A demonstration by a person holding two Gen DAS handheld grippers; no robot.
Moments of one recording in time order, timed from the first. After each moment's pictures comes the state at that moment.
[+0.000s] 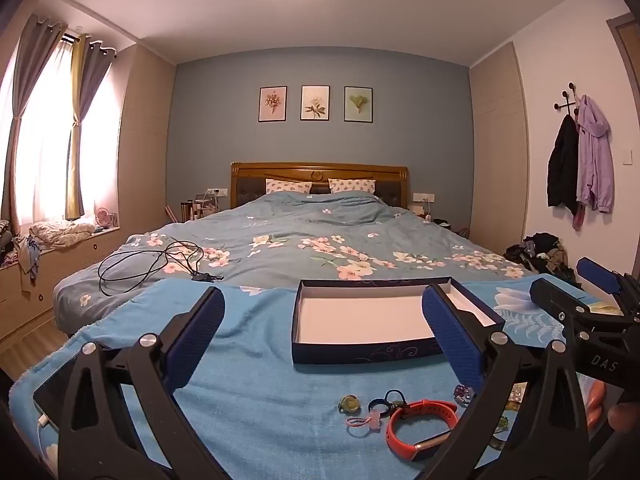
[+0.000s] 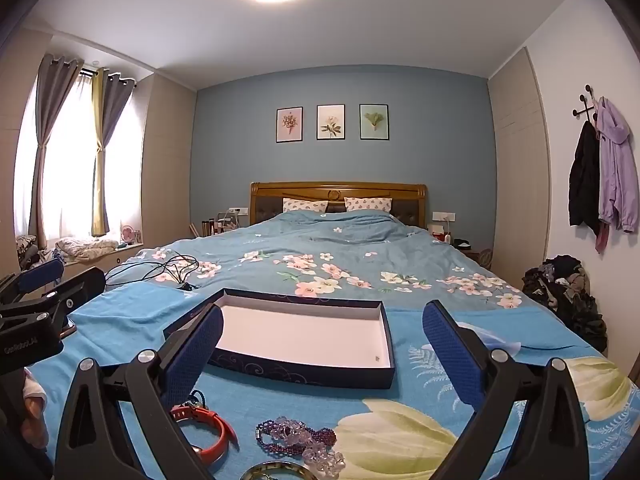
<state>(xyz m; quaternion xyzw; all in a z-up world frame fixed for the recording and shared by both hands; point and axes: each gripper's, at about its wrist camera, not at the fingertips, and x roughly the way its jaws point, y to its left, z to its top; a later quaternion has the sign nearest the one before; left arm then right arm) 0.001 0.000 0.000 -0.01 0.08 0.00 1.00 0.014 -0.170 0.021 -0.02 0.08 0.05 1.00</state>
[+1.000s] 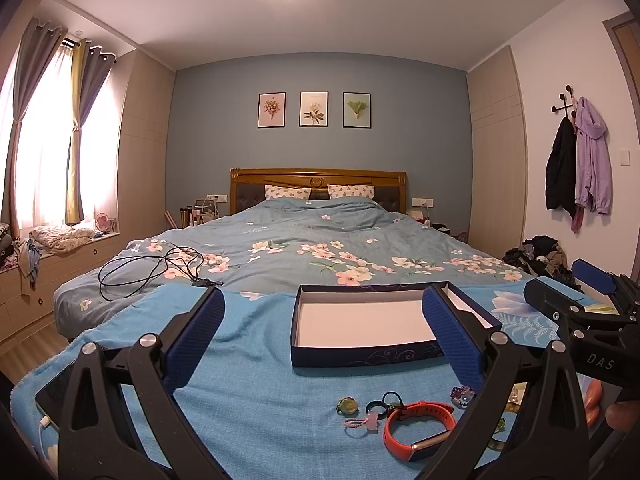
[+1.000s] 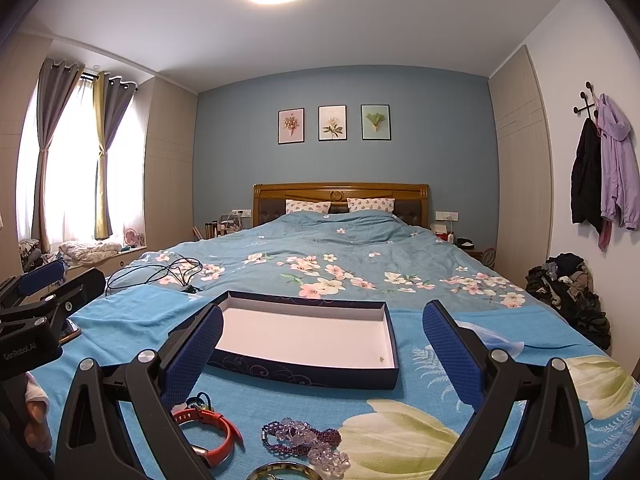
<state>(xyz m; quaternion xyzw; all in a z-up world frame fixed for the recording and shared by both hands) -0.007 -0.004 0.005 -0.01 0.07 0.00 1.00 0.019 -0.169 0.021 -0.01 0.08 0.05 1.00</state>
